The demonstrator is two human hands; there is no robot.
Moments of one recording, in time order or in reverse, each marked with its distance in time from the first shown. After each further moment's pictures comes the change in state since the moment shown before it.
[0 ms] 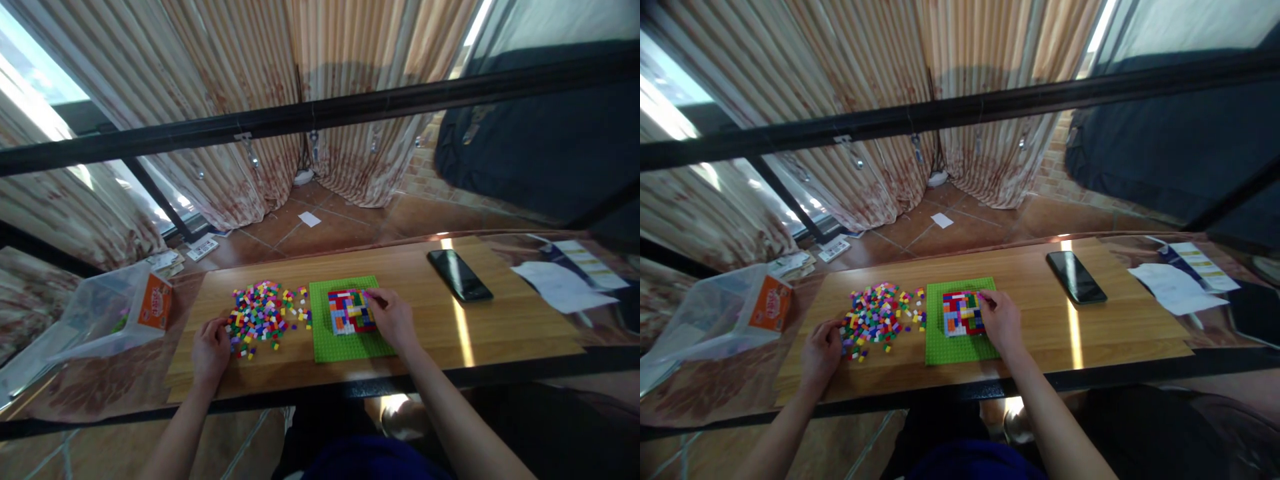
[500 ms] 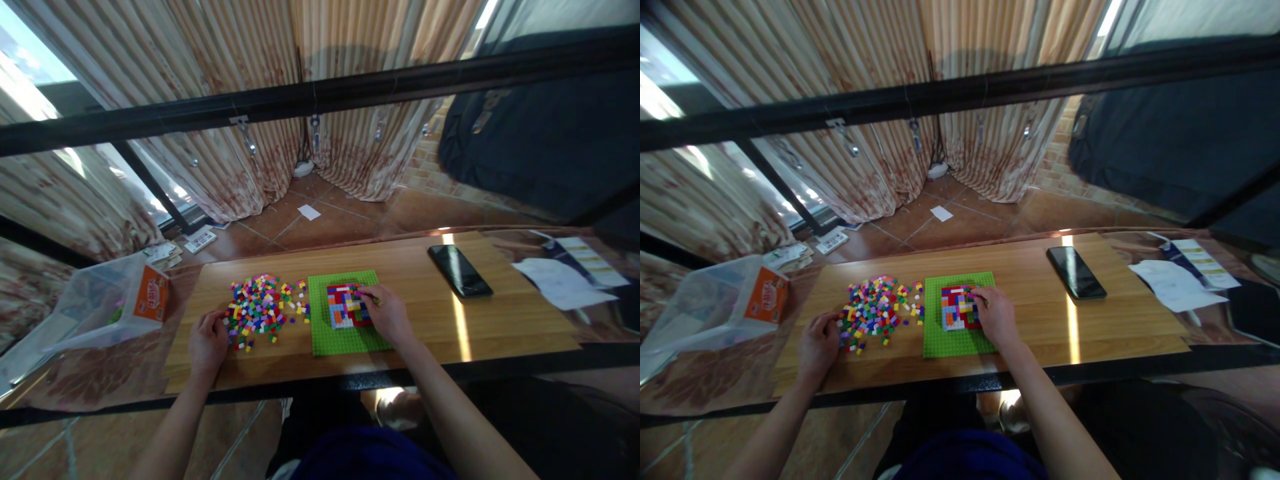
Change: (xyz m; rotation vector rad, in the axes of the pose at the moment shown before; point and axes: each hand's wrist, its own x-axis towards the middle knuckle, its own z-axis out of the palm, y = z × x) left_hand -0.001 -0.003 0.003 -0.017 0.003 -0.008; right_hand 0.002 0.001 0.002 -0.091 -0.126 -0.185
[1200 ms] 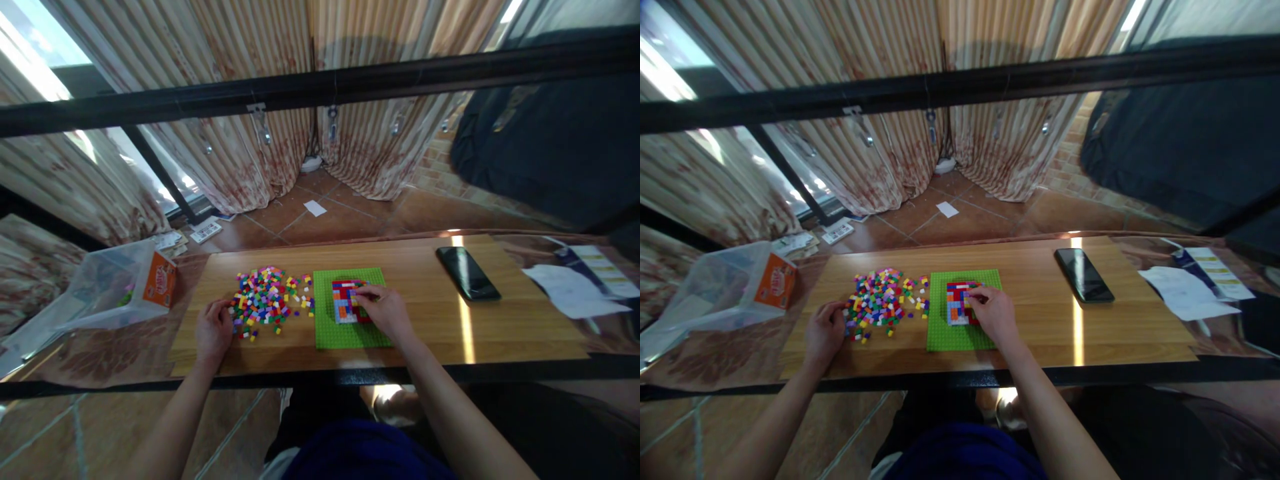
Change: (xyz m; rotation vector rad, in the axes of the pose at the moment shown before) left_hand -0.002 0.003 -0.001 0.015 -0.004 0.003; right_hand 0.001 -0.014 0.006 0.044 -0.089 0.159
